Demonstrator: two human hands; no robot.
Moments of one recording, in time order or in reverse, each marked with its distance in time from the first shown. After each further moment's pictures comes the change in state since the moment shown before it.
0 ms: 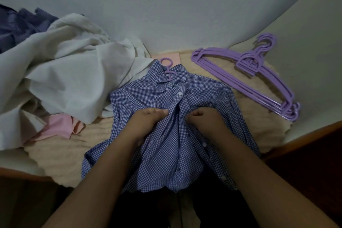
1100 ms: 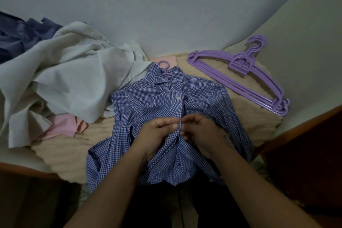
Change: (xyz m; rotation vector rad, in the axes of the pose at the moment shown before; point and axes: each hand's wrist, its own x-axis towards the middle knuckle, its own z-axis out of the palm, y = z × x) left_hand -0.031 -0.026 0.030 -0.279 -0.139 0.158; right_hand -0.041 0.017 0.015 0.752 -0.157 -0.036
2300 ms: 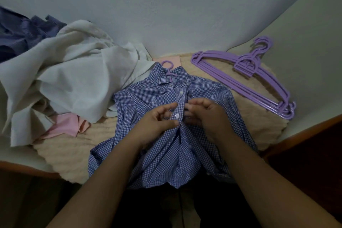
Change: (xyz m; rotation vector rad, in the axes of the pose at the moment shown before) left_hand 0.014 0.027 -0.014 0.268 -0.105 0.014; right_hand 0.021 -0.028 0.002 -0.070 0.089 -0.148
